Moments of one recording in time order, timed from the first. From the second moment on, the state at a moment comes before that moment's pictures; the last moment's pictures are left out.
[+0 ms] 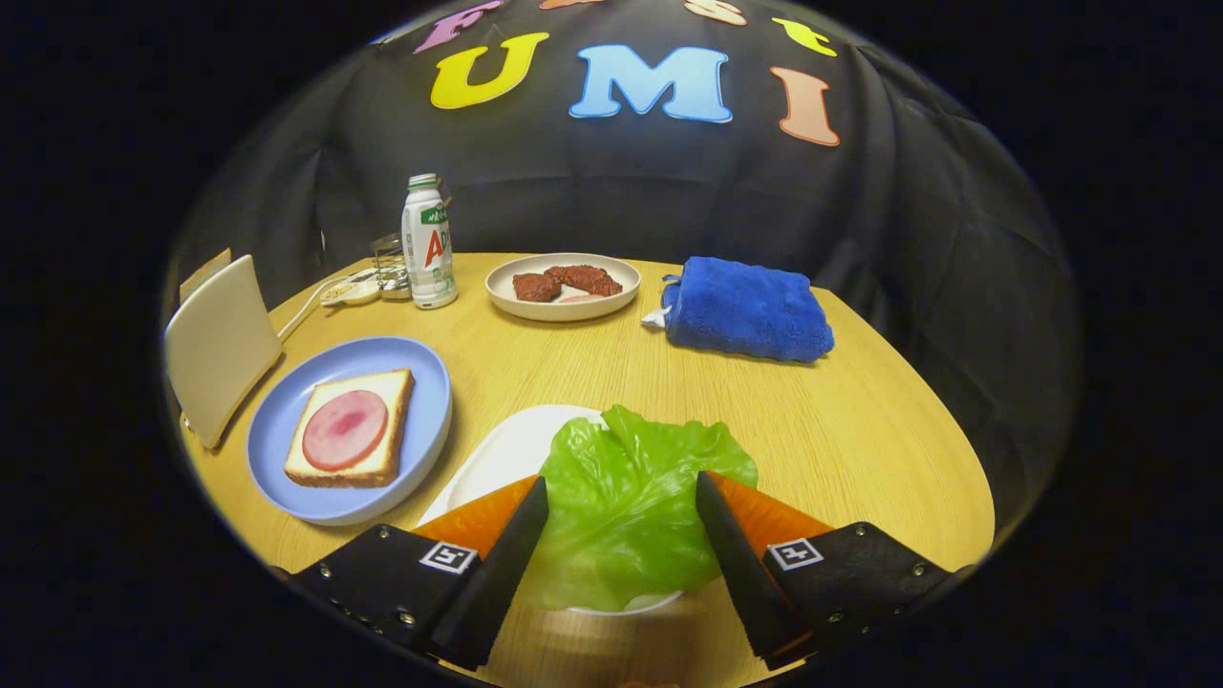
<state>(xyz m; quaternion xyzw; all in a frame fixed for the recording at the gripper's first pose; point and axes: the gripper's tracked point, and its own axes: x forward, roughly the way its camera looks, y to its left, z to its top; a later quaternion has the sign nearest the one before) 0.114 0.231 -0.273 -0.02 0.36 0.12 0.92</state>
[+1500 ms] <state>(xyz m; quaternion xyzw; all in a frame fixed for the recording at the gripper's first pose) 0.121 0.265 -0.231 0.12 0.33 0.15 0.92</state>
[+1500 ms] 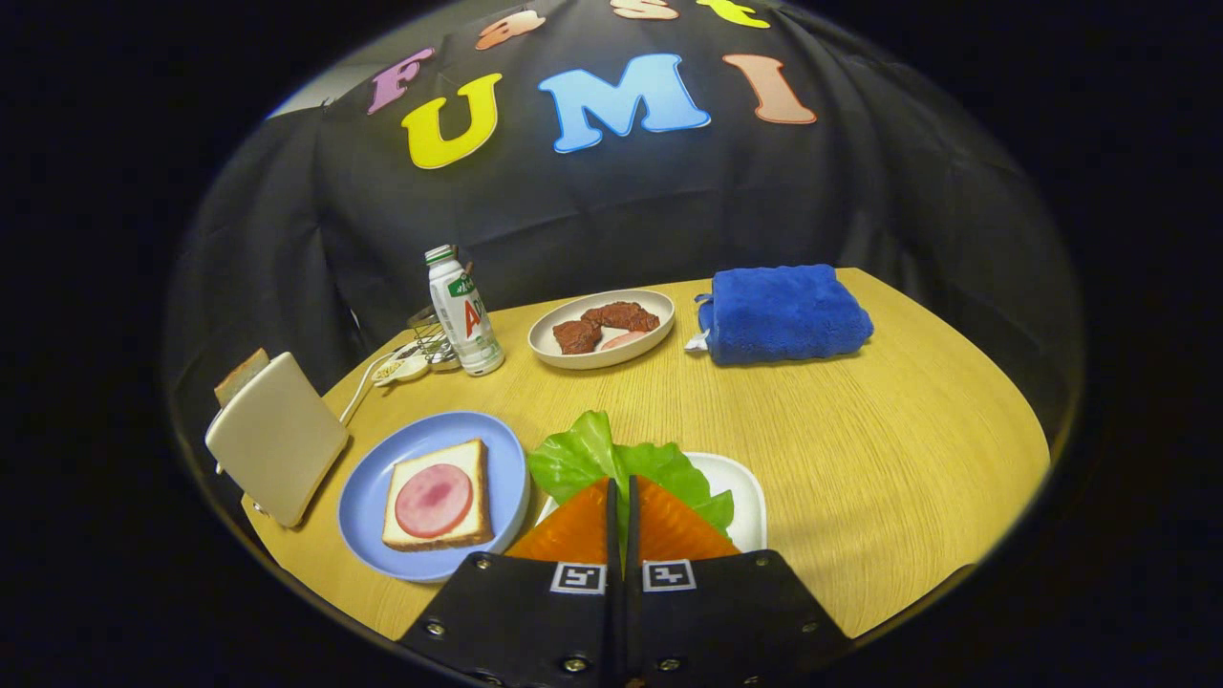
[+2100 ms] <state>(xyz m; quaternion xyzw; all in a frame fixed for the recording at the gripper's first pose) 0.117 0.345 -0.173 0.14 0.28 0.24 0.92</state>
